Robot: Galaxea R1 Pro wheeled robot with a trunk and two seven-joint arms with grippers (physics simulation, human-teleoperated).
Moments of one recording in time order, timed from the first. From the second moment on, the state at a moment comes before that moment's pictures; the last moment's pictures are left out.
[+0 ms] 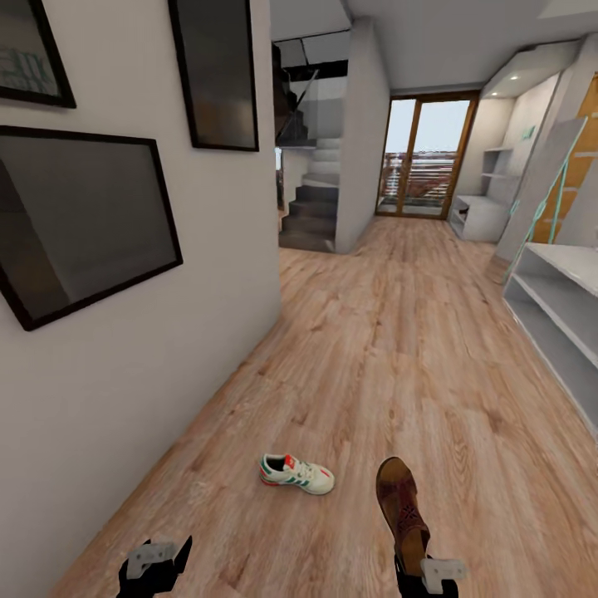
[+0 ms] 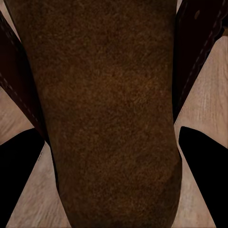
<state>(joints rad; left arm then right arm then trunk) -0.21 0.04 0.39 -0.53 -0.06 -0.42 -0.38 -0.21 0.02 -0.14 -0.44 0.15 -0.47 -0.03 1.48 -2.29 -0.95</state>
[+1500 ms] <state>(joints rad) -0.21 0.04 0.39 -0.53 -0.06 -0.42 -0.38 -0.21 0.02 -0.13 -0.44 0.15 -0.47 -0.03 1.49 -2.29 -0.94</state>
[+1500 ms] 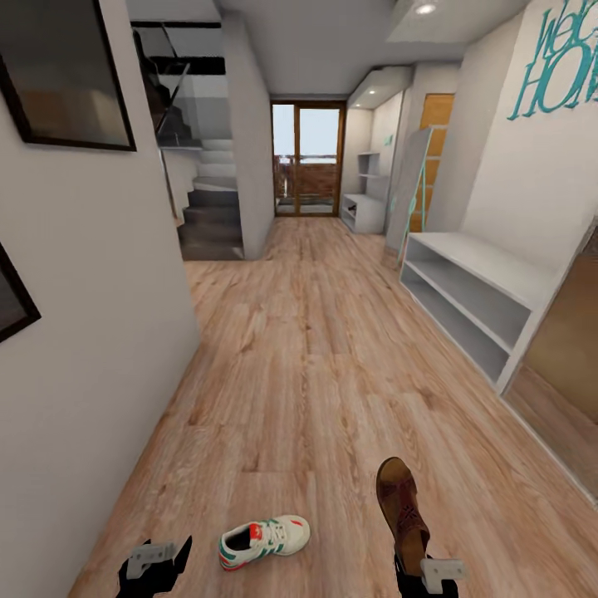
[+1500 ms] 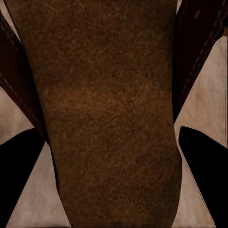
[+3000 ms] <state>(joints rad) -0.21 0.04 0.39 -0.54 -0.06 -0.41 -0.38 -0.21 0.02 -0.13 -0.44 0.15 -0.47 -0.03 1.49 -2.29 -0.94</state>
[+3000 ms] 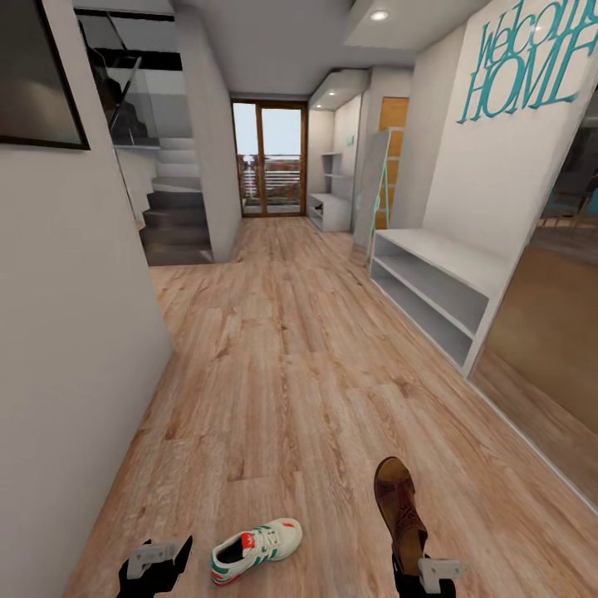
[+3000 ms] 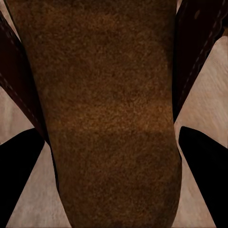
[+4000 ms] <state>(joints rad) -0.21 0.04 0.39 -0.54 -0.06 -0.42 -0.38 -0.21 0.02 -0.13 -0.44 0.15 -0.47 -0.03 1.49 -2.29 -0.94</state>
